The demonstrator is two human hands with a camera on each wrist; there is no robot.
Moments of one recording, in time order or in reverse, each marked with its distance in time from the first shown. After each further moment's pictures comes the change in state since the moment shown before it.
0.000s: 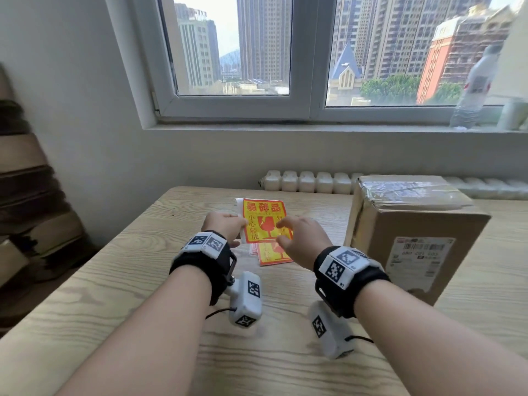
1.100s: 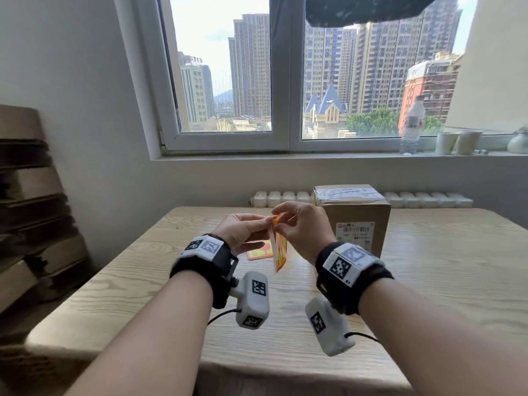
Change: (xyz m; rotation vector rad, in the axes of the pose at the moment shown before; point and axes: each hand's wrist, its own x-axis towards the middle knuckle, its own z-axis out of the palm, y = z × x) left_hand -0.147 0.030 -0.005 -0.266 -0.418 0.140; right_hand -0.117 -0.029 -0.078 0.215 0.364 -0.158
